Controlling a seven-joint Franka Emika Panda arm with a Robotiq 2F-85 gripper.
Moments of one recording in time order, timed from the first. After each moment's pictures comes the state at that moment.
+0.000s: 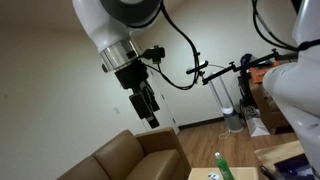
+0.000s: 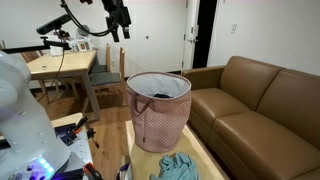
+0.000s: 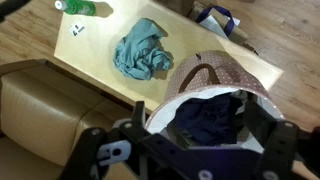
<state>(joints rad) 0.03 -0.60 0.20 -2.30 -0.12 1.70 0.06</state>
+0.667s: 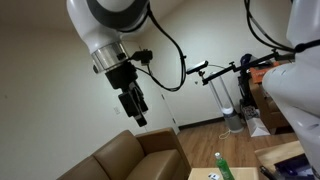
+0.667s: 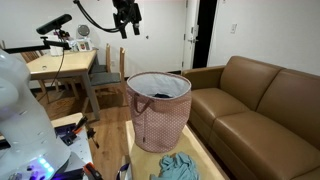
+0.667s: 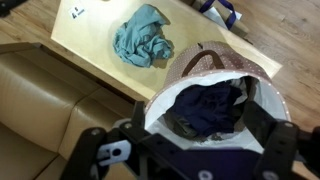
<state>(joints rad) 0.05 -0.50 0.15 -2.21 -0.15 1.73 -0.02</state>
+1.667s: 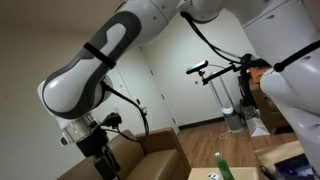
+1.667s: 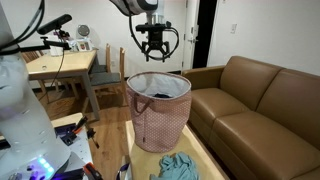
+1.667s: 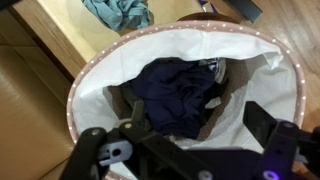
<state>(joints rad) 0.12 0.08 0.08 -1.91 -0.11 1.89 -0.40</state>
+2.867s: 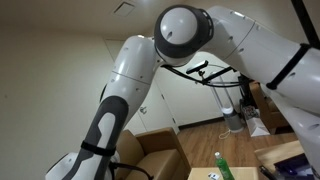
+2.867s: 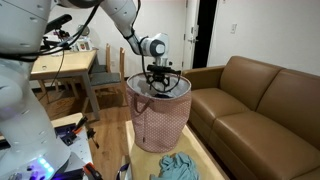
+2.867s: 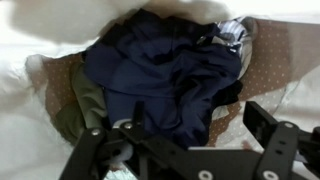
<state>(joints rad) 0.10 0.54 0.14 -1.82 -0.12 2.18 -0.51</state>
